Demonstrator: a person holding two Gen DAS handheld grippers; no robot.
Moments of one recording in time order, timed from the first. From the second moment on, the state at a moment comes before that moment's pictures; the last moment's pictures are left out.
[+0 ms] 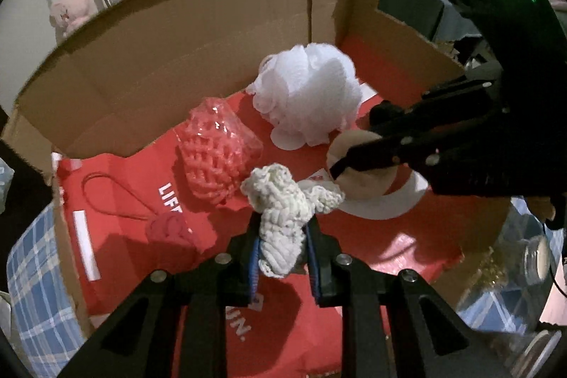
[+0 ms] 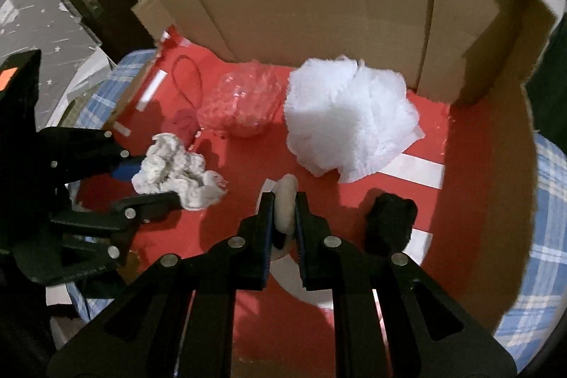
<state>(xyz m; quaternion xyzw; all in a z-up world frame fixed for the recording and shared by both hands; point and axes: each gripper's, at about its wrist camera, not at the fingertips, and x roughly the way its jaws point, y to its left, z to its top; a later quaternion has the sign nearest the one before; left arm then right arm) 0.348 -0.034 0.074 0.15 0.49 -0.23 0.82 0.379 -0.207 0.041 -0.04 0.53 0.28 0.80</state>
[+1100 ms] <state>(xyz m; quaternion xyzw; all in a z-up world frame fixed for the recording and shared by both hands) 0.369 -0.043 0.051 0.15 0.54 -0.21 0.80 0.396 -0.205 0.027 -0.03 0.56 0.24 0.79</state>
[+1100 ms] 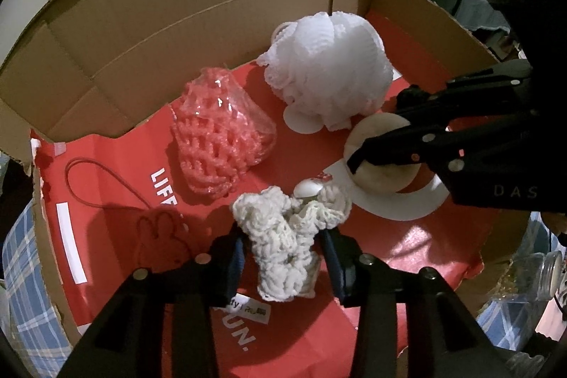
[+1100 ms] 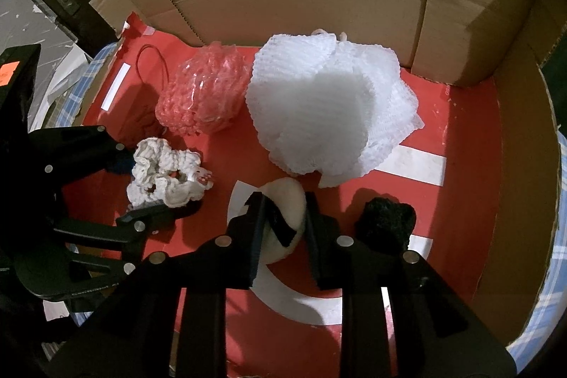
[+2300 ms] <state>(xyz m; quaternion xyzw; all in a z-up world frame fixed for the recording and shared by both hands) 0.185 0.021 0.217 0.04 0.31 -0.19 0.93 0.204 -0.233 0.192 -0.05 0.35 0.20 0.91</state>
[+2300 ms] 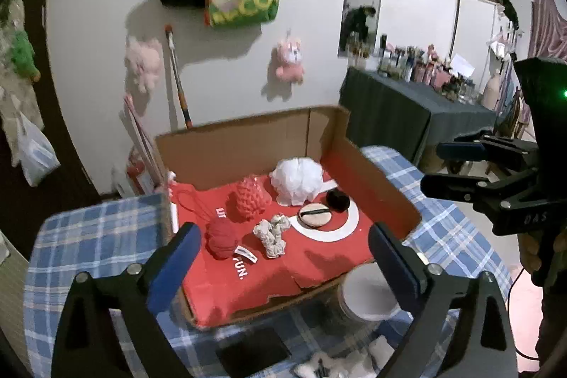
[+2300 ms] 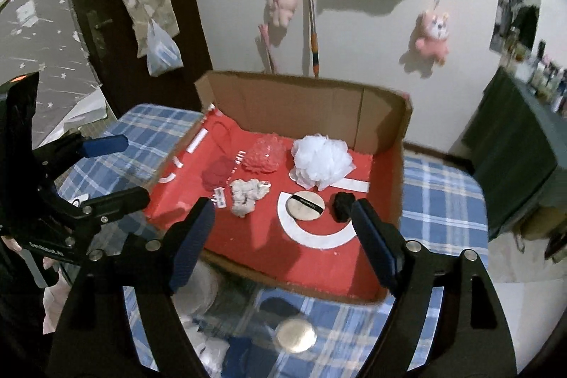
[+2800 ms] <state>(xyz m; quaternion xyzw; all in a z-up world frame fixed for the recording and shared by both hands) 0.075 0.037 0.193 0.00 0.23 -0.16 0.96 0.067 -0.245 0.175 -0.07 0.24 0.13 0.96</state>
